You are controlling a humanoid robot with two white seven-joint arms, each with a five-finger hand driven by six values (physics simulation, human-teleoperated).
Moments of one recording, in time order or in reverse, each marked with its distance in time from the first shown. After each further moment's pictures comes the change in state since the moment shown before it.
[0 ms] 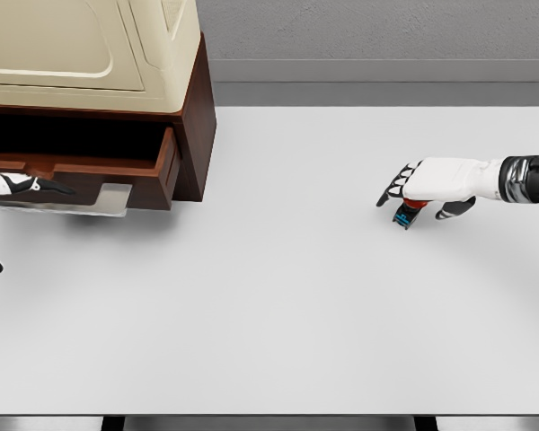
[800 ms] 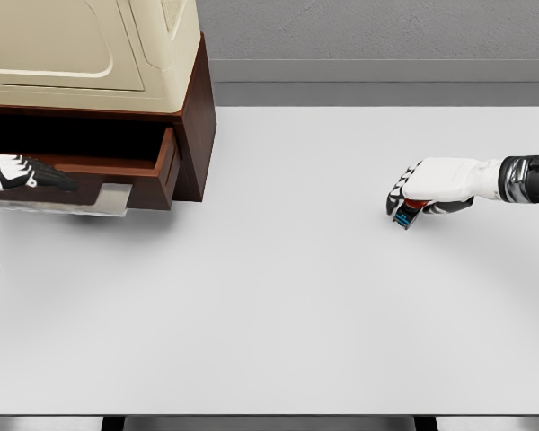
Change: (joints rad) left arm -0.098 0.024 0.001 -0.023 -0.015 -0.163 0.000; right arm 0.000 0.001 0.000 0.000 -0.003 0.000 0.000
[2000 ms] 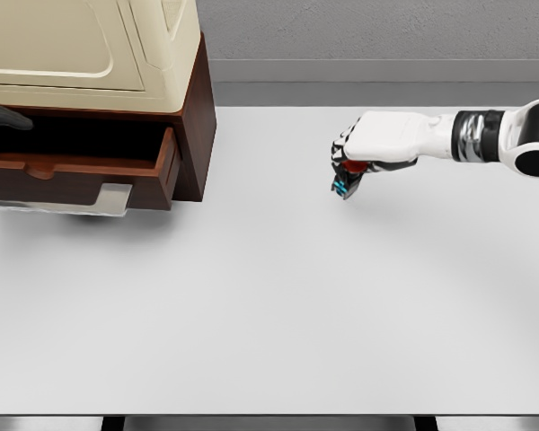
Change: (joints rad) left arm -0.017 0.038 0.053 0.086 0.087 0.000 0.000; right arm -0.123 0.141 -0.008 -0.072 -0.049 -0.001 0.000
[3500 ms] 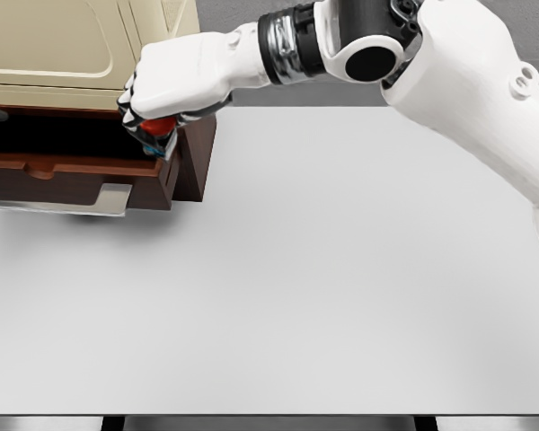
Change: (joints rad) left arm 0.000 0.021 -0.014 0.044 0.018 0.000 0.000; right arm -0.465 0.426 0.250 0.089 -0.149 0.000 0.000
